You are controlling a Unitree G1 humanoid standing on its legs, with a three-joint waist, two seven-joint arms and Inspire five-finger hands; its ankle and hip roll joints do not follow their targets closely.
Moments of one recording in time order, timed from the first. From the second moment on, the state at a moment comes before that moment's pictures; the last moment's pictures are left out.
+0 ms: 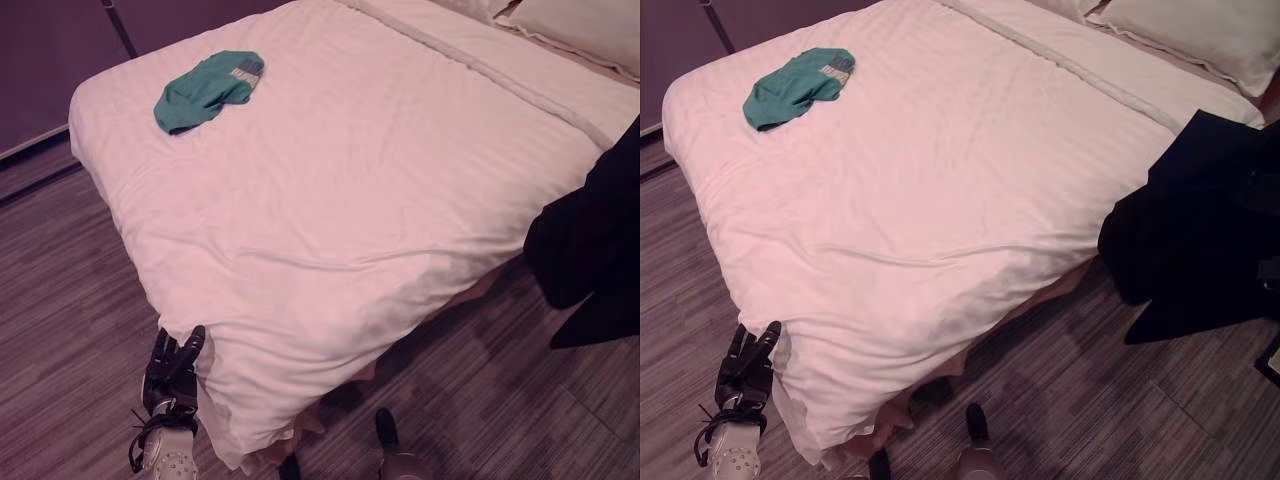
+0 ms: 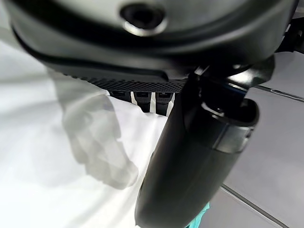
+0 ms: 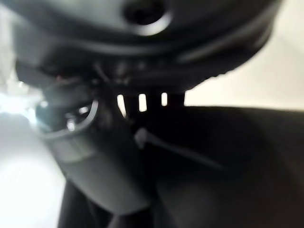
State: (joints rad) left arm 0.11 0.20 0.21 0.46 -1.02 -0.20 0.05; right arm -0.10 -1.10 -0.43 0.21 0.10 -0.10 -0.18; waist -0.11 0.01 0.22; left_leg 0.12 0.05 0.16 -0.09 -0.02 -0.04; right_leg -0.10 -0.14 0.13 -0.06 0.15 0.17
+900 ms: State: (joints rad) left arm 0.10 0.19 0.18 0.45 -0.90 -0.20 0.07; right arm -0.02 -0.92 -0.42 0.09 0.01 -0.10 -0.18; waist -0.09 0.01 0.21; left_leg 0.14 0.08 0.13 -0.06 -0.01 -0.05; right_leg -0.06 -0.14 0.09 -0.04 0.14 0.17
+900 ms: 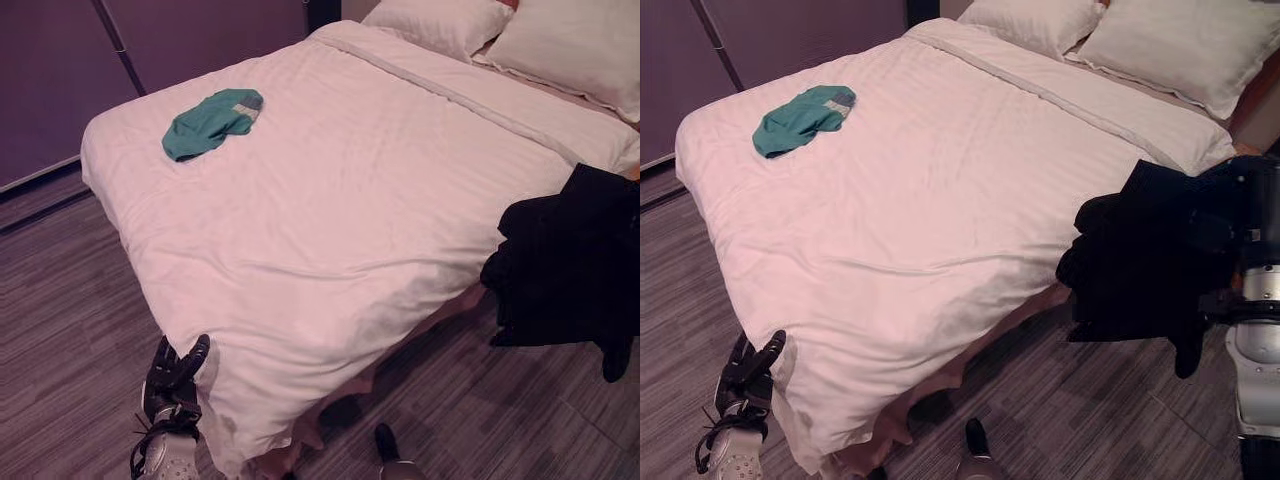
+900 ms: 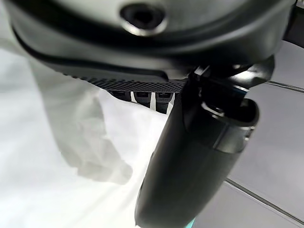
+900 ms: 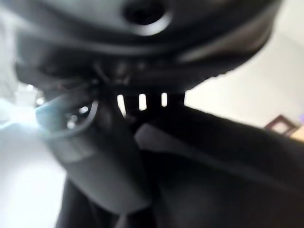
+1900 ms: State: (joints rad) left arm -0.03 0.28 0.08 0.41 -0.86 -0.15 -0.05; right arm 0.07 -0.75 -0.43 -0.09 -0.03 -0.09 -0.22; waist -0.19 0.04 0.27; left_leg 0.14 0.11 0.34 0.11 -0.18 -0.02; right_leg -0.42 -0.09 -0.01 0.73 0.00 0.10
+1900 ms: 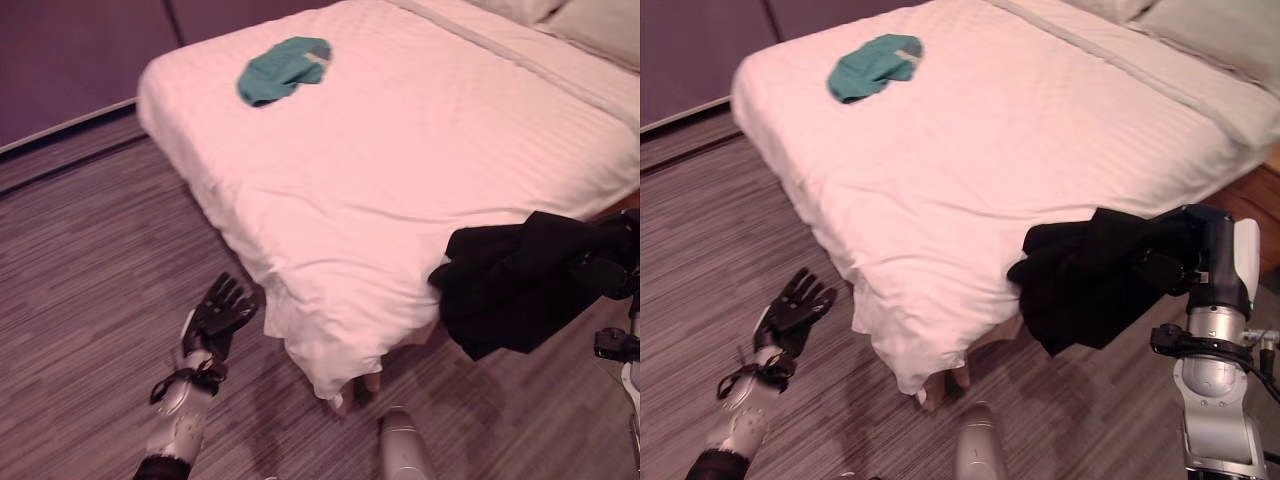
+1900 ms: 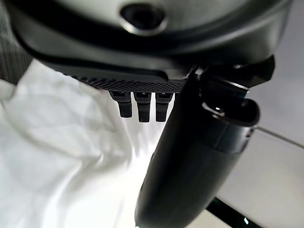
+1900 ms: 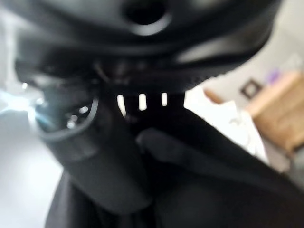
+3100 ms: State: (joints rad) left arm -0.24 0.15 -0.02 0.35 -1.00 -0.22 -0.01; right arm 0.09 -0.82 -0.62 0.07 0.04 -0.07 -0.33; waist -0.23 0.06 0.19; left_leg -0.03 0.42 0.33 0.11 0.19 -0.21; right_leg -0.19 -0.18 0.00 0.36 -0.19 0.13
